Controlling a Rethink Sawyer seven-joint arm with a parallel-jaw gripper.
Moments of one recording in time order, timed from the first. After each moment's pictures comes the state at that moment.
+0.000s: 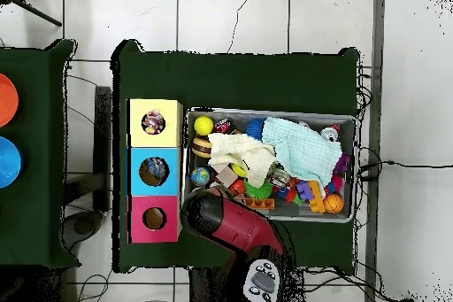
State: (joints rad) arm 0.04 -0.55 -0.31 1.96 0.33 0.22 2.06
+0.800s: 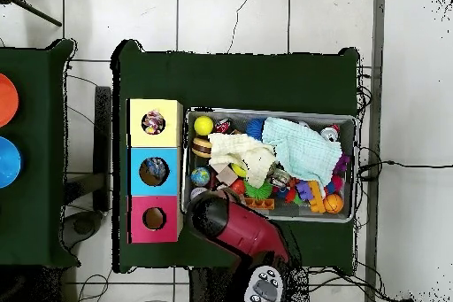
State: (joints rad) arm 0.06 -0.55 -0.37 1.96 0.33 0.24 2.06
